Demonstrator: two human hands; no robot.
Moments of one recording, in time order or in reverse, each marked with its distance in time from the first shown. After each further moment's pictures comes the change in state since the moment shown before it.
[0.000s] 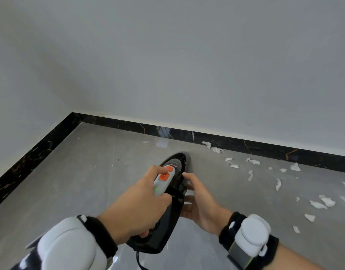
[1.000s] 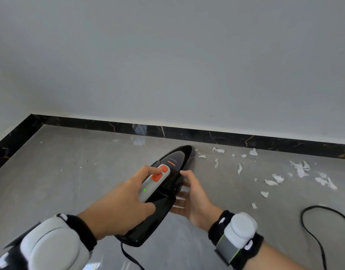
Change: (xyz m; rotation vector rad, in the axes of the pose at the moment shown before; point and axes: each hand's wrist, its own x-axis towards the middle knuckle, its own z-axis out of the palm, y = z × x) left_hand -0.002 0.014 0.033 0.325 -0.182 0.165; right_hand -0.028 0.011 -0.054 0.172 0.165 0.003
